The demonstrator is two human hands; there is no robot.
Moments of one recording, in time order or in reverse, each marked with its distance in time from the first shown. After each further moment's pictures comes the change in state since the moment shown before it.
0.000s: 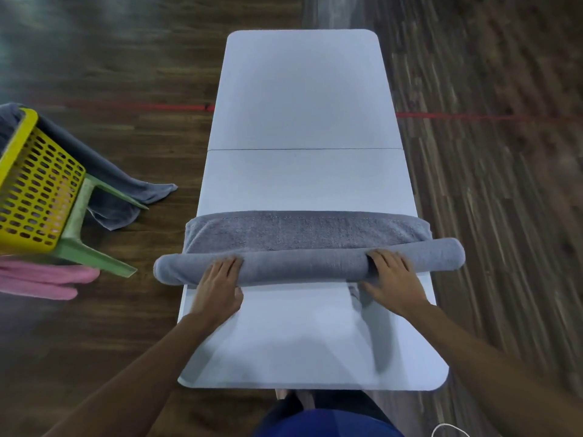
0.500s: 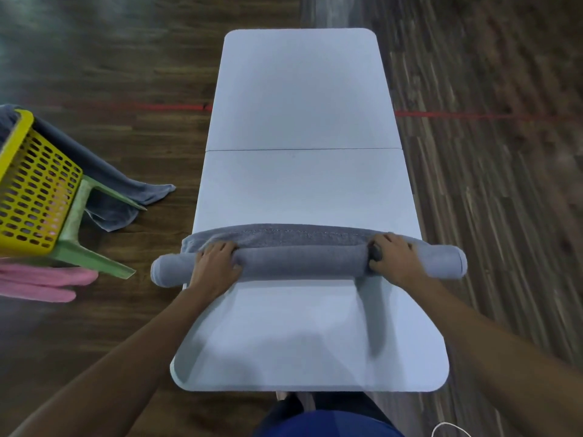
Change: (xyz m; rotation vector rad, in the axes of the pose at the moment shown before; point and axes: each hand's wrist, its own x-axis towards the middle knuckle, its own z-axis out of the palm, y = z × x) left_hand 0.050 -0.014 -0.023 -0.081 -0.057 -0.118; right_hand 0.047 0.003 -0.030 0.082 -0.131 0.179
